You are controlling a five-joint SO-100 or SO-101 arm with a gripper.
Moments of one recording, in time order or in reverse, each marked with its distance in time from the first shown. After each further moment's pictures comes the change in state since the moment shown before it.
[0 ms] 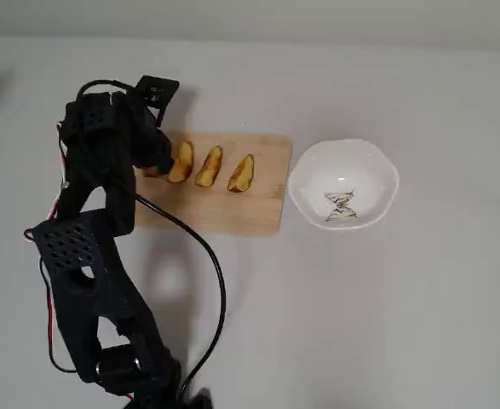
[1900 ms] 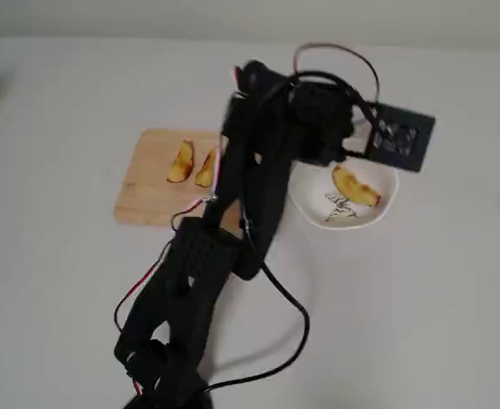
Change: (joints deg) arm 44.7 -9.2 -54.8 32.7 50.5
